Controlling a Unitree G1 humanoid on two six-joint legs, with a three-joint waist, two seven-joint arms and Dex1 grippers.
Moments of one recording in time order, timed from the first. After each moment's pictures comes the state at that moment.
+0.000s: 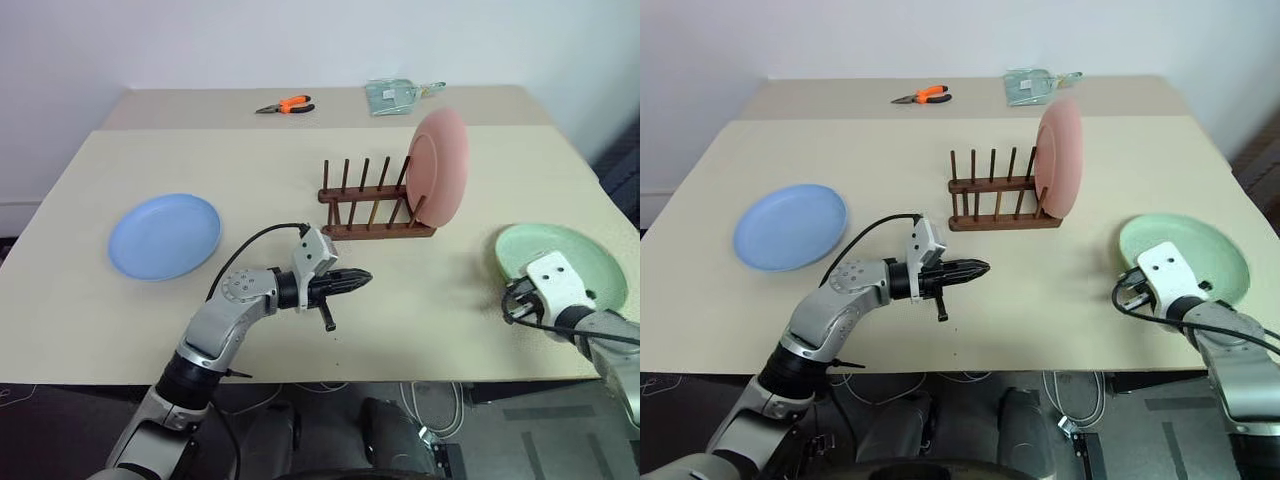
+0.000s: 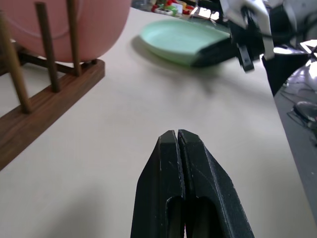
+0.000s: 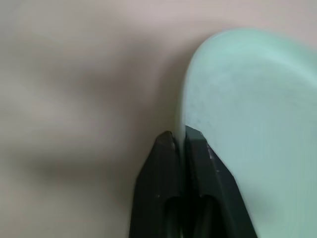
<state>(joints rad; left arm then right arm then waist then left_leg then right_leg) -0.39 0.28 -0.30 -0.16 -0.34 0.50 -0.84 0.10 -0.80 -0.28 -0.29 0.18 0.63 0.47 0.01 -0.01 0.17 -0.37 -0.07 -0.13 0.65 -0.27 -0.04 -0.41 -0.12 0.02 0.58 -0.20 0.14</state>
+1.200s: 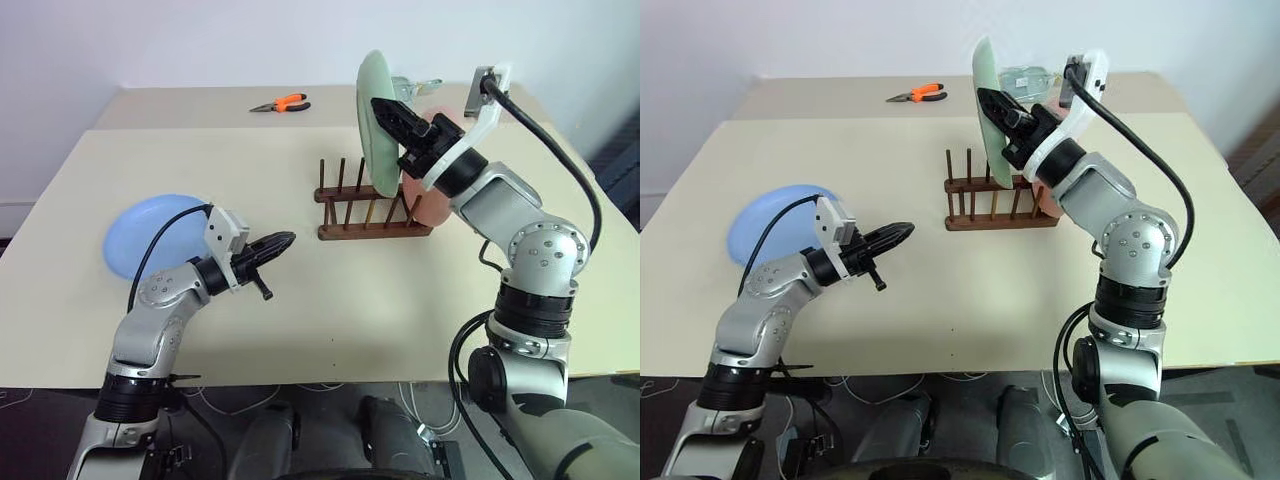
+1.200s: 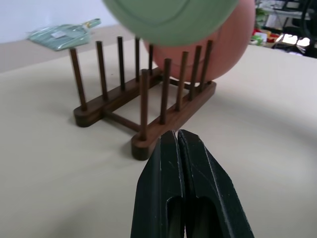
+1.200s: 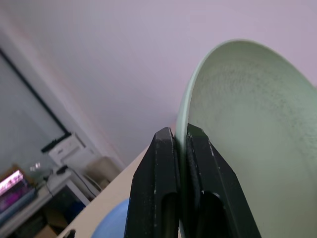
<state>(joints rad) -0.26 0.43 0.01 -0.19 -0.42 0.34 -0.79 -0.76 -0.23 -0.29 -0.14 1.11 0.87 0.04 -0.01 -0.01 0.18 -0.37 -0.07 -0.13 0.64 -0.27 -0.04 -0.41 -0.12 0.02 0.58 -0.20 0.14</state>
